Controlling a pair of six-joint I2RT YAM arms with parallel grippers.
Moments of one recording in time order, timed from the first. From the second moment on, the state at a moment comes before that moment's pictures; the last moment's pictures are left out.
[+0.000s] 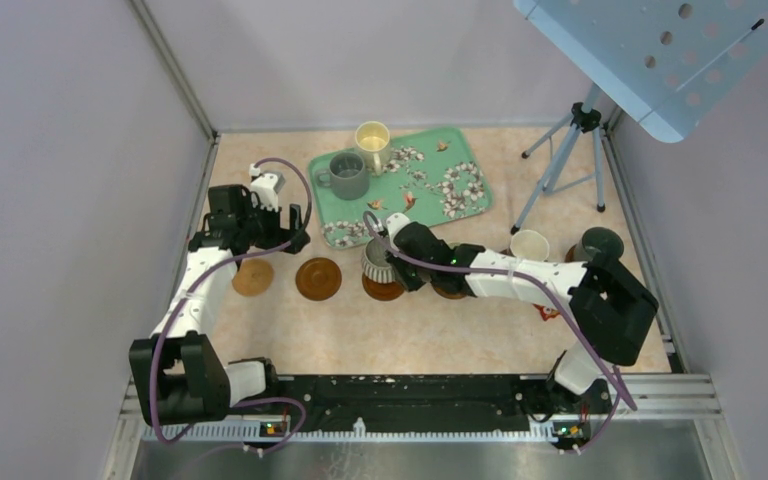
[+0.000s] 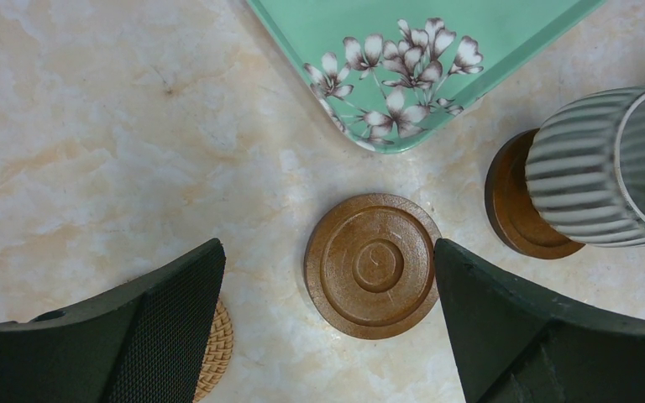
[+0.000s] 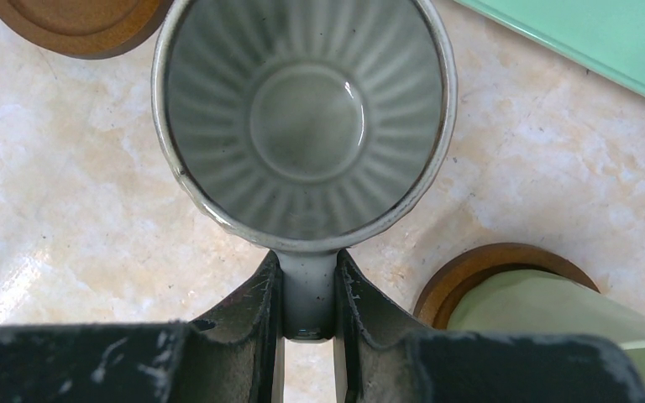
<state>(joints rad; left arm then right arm) 0.08 1.22 0.88 -0.42 0.45 0.16 0.97 1.61 1.03 -0.22 0.13 0.18</state>
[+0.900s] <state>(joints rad) 0.08 1.23 0.88 -0.42 0.45 0.16 0.99 1.65 1.00 -0.18 0.13 0.20</state>
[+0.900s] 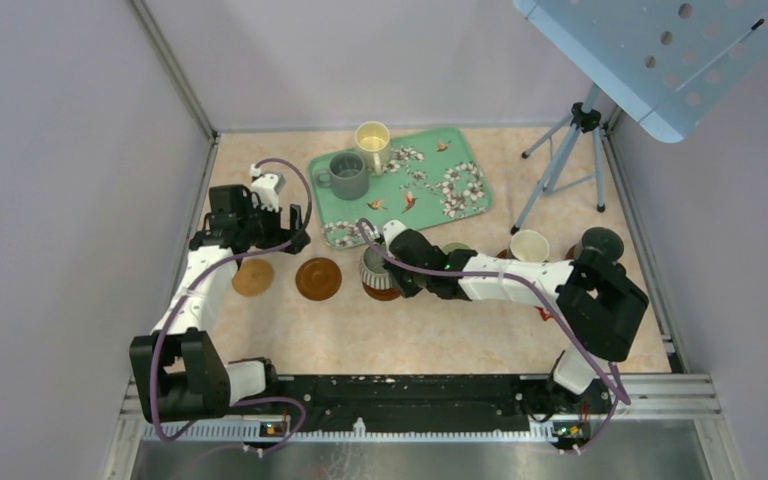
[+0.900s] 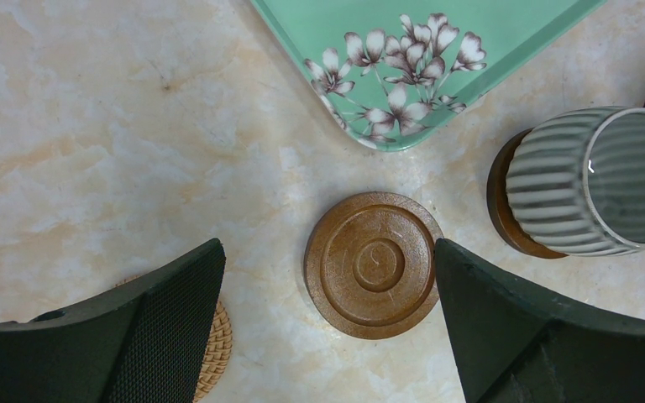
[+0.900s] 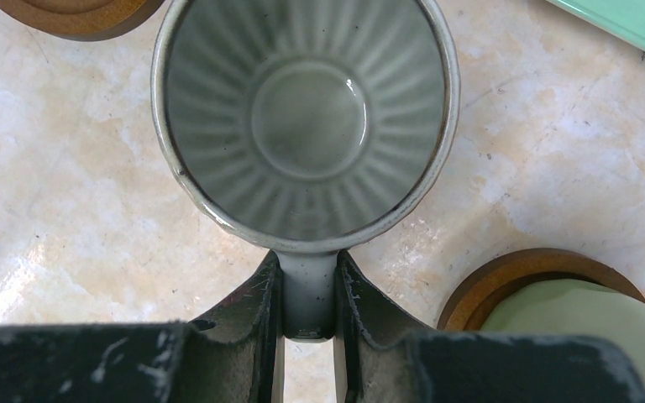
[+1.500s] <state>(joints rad) 0.08 1.24 0.88 -0.42 0.45 0.16 0.99 1.64 0.99 -0.18 0.12 0.20</state>
